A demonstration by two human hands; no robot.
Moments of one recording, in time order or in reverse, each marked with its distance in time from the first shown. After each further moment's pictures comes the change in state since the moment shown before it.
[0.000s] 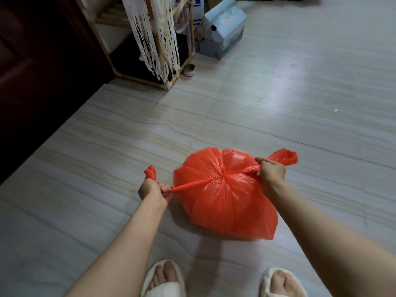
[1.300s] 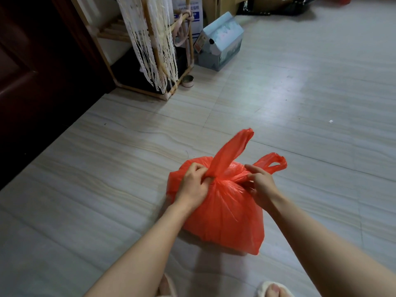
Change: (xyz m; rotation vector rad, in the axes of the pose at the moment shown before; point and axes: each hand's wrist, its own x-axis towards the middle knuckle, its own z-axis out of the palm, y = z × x) left_hand -0.028 -0.045 0.052 1.285 -0.541 1.094; right_hand -0.032 -0.030 -0.013 0.234 -0.329 0.183
